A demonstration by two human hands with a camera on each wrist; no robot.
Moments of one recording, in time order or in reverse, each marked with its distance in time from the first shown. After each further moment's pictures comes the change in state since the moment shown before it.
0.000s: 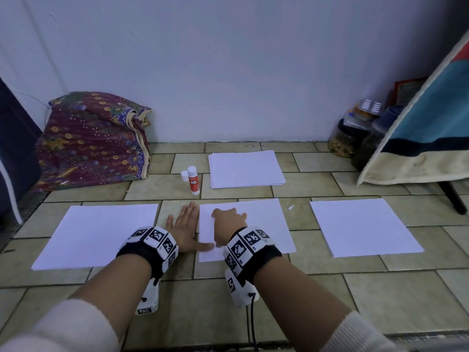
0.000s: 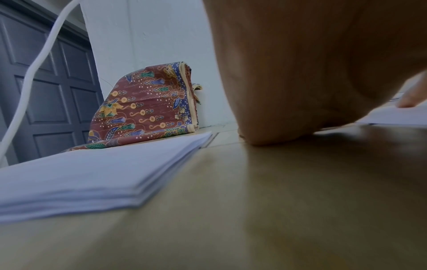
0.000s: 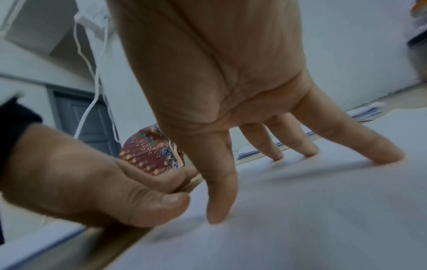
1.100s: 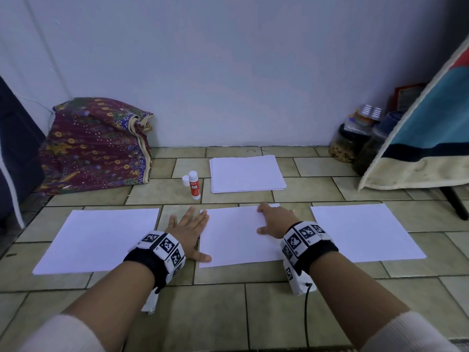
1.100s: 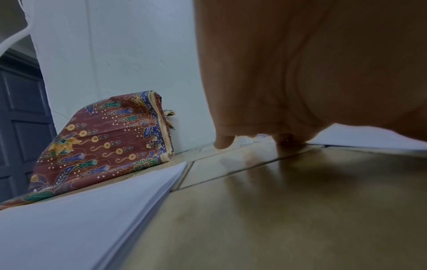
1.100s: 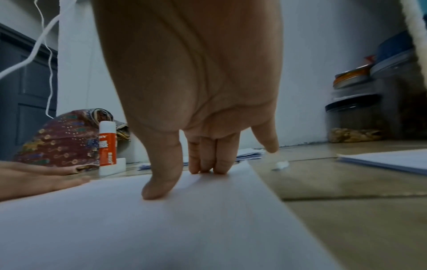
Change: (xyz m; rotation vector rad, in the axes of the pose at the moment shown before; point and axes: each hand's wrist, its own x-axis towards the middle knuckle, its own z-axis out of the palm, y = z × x) left_hand -0.009 0.006 -0.016 0.301 -0.093 0.105; right_hand 0.003 0.112 -0.012 0.096 0.090 0.031
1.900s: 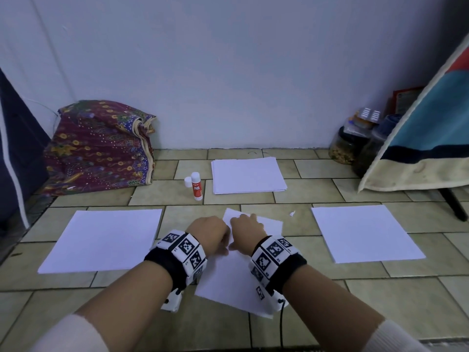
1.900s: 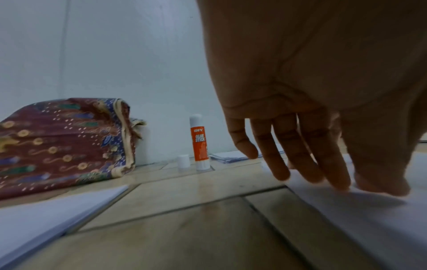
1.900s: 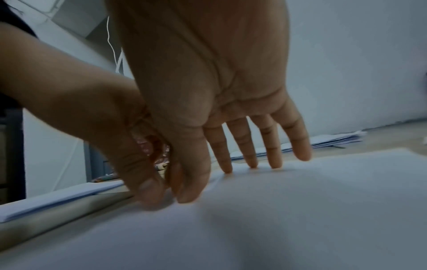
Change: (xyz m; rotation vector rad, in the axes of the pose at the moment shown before) left_hand -0.015 0.046 -0.030 -0.065 0.263 0.094; right_hand -0.017 -0.077 0.027 -0.150 0.036 -0.090
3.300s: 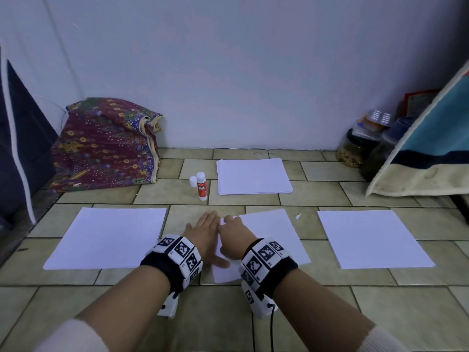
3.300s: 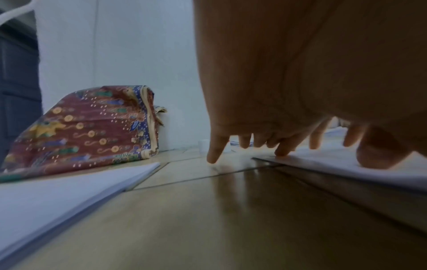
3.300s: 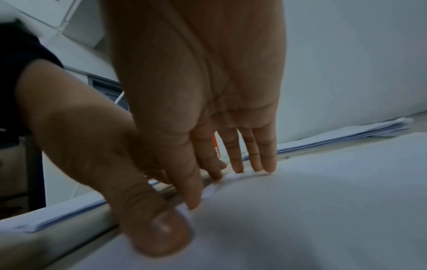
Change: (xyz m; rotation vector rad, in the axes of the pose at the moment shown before) left_hand 0.001 -0.024 0.028 -0.127 -0.114 -0.166; right_hand 0.008 -0.022 0.005 -0.223 -0.004 -0.239
